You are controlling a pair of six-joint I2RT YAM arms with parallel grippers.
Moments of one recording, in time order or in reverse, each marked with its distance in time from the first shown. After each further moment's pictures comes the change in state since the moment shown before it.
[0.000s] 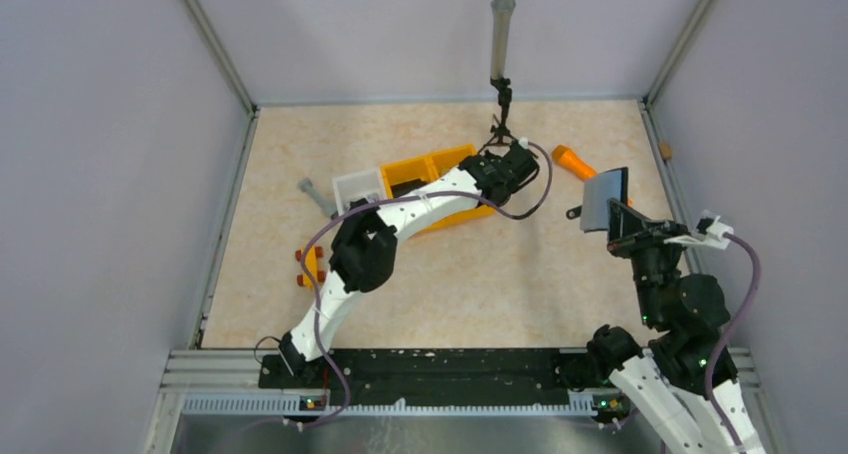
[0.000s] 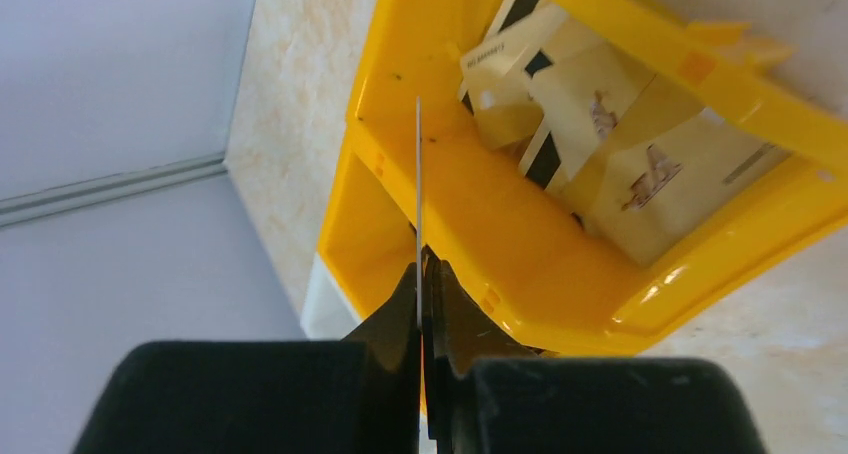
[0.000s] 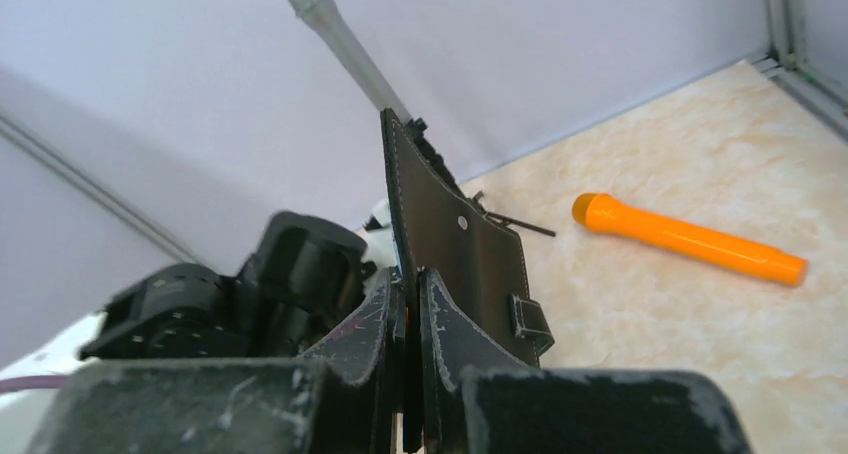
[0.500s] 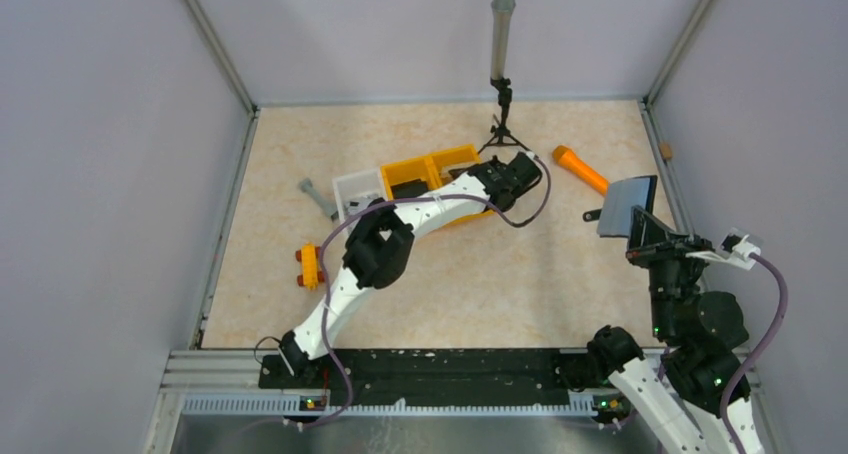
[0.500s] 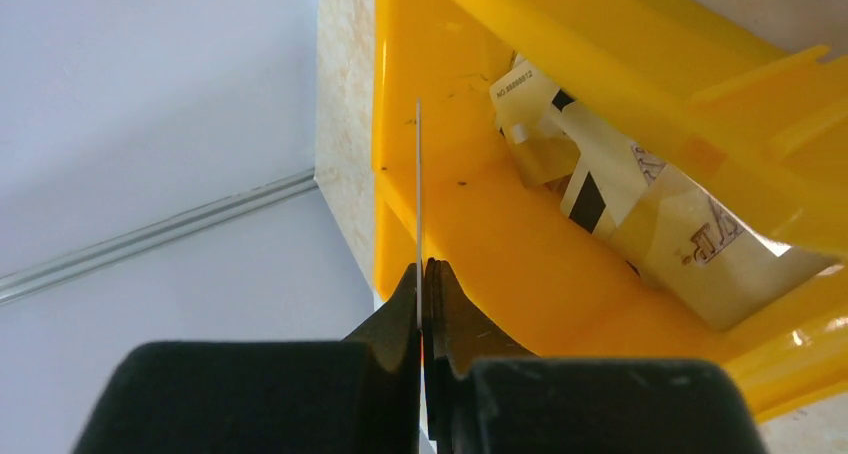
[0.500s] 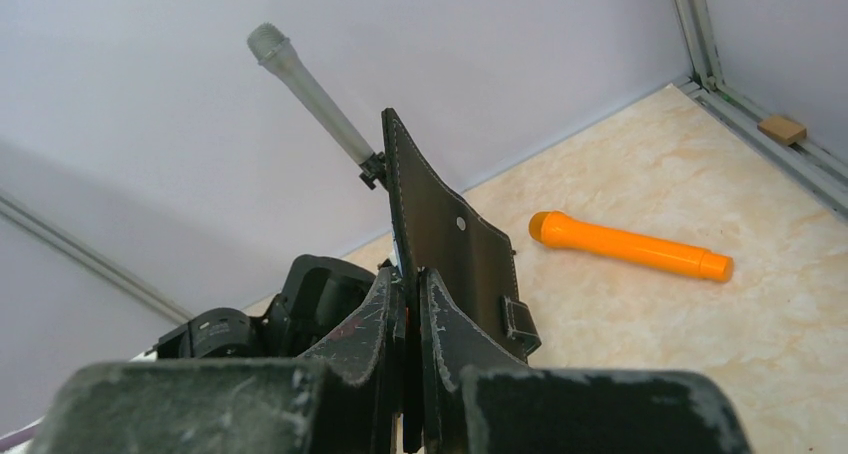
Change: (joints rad) left arm 0.007 0.134 0.028 0.066 -0.149 0.271; right arm 0.000 -0.097 0.050 -0.086 0.139 -0.025
